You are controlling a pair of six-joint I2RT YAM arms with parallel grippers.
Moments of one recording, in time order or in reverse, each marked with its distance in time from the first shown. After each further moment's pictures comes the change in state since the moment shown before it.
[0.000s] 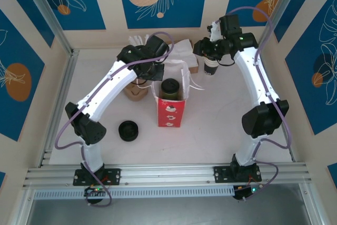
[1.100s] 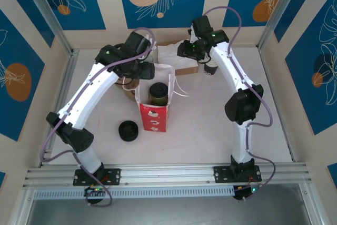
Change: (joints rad) left arm 0.087 -0.162 -0.072 0.010 0.080 0.006; right arm 0.148 0.289 0.241 -0.036 0.266 0.029
